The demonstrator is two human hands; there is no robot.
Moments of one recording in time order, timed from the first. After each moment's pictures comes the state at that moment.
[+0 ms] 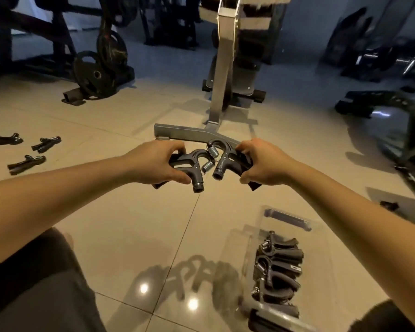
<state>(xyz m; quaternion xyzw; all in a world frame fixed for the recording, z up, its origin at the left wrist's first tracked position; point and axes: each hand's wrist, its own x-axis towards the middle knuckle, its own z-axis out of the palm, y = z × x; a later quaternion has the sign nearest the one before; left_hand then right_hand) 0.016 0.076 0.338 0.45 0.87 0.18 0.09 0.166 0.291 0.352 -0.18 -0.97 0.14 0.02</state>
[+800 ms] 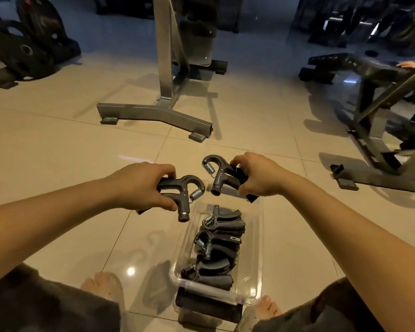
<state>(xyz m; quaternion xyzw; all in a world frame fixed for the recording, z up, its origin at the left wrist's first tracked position) 0.154 0.208 0.279 0.50 0.84 0.07 0.17 0.315 0.438 0.281 -0.22 -0.96 0.15 -0.06</state>
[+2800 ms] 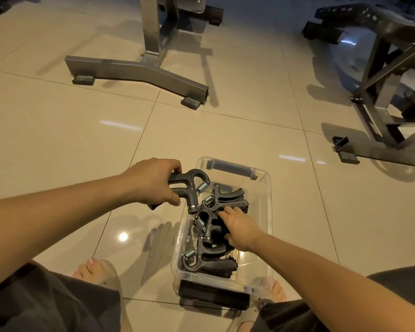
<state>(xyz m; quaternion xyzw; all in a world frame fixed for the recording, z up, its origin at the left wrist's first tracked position) 0.117 0.251 0.186 0.49 0.83 0.07 0.25 0.340 0.406 0.030 -0.20 -0.95 0.08 -0.22</state>
